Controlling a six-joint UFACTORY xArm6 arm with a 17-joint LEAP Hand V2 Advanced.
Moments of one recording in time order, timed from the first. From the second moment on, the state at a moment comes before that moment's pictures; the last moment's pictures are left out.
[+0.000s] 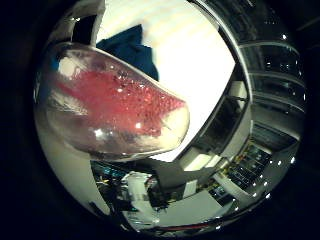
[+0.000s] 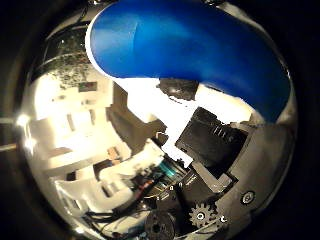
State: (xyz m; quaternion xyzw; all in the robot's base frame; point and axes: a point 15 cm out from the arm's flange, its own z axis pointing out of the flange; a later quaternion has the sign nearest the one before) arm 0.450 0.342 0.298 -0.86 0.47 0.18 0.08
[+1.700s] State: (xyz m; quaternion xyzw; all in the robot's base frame) arm 0.431 0.541 0.142 -0.72 0.34 0.46 0.39
